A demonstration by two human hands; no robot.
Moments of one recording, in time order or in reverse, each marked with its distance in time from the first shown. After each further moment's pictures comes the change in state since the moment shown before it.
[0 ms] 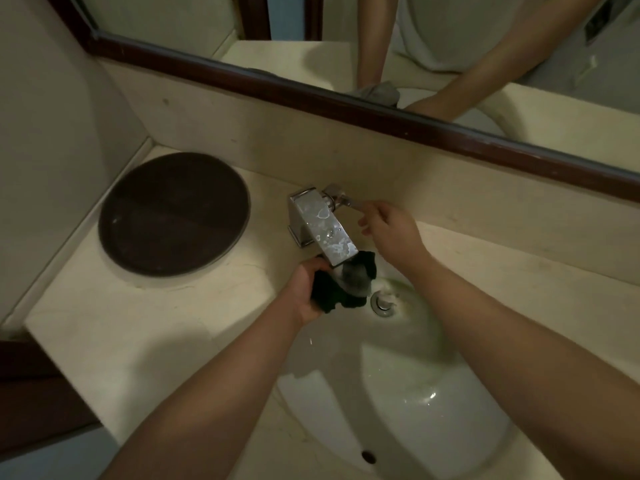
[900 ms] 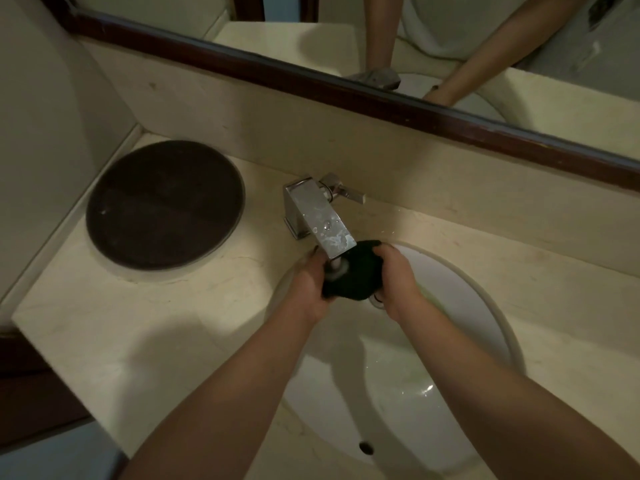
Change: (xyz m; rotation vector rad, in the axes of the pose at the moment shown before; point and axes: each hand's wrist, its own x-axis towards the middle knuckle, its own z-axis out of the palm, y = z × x) left_hand 0.002 -0.010 0.015 -0.086 0.093 0.120; right_hand -0.047 0.041 0.033 0.764 0.040 0.624
